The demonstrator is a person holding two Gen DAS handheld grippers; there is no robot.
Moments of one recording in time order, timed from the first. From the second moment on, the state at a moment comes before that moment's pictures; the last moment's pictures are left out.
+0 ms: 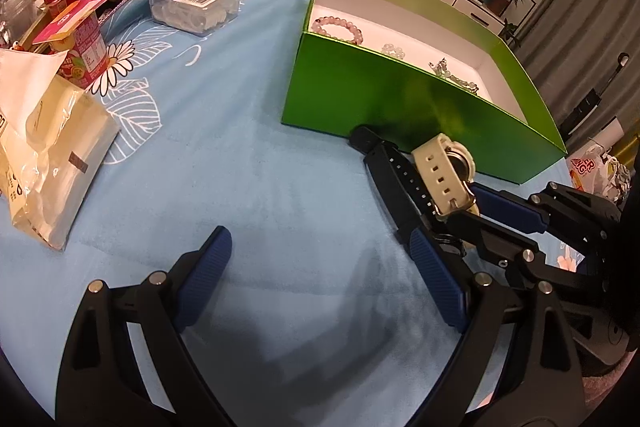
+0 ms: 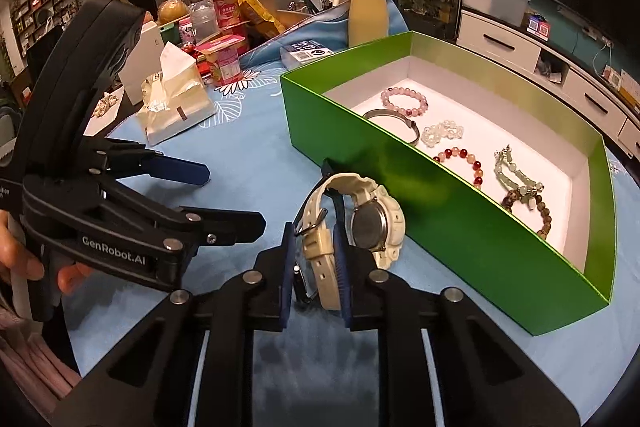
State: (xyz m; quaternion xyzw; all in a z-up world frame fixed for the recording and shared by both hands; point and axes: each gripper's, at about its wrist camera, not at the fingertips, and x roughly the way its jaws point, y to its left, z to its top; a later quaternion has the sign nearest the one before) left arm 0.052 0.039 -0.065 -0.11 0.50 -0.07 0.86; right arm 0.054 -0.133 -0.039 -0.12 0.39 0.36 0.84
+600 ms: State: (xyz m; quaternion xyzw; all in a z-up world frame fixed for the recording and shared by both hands) left arm 0.066 0.016 -0.063 -0.11 0.50 -0.09 0.85; right arm 0.027 -0.197 -0.037 -0.07 0.39 0.27 0.88
